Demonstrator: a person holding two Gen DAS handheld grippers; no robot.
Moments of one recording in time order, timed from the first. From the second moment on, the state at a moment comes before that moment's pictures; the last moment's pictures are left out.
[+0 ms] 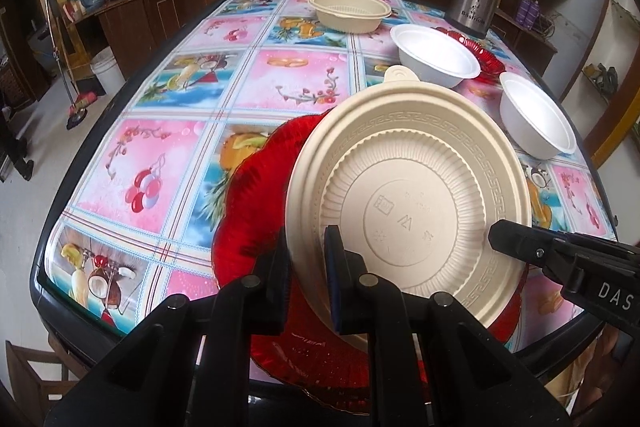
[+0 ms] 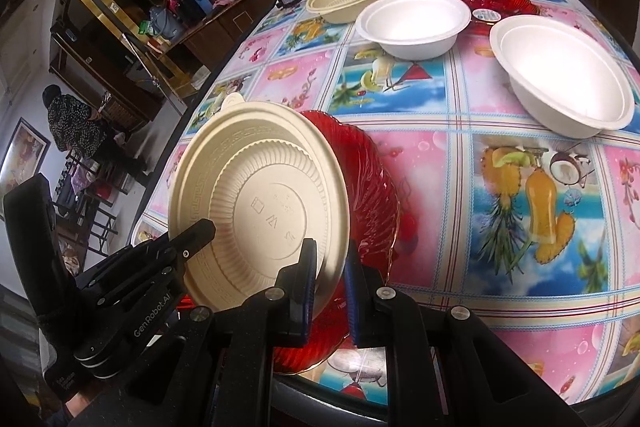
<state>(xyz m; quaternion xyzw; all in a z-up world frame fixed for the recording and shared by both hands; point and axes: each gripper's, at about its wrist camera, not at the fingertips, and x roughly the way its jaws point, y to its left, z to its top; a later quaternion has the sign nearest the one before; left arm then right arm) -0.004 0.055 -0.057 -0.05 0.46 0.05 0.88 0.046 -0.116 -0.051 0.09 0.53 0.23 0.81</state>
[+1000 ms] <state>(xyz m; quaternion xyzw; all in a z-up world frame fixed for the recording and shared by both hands) 0.001 0.083 -0.015 -0.09 0.44 0.01 0.89 0.052 -0.120 -0.040 0.10 0.54 0.26 0.80</state>
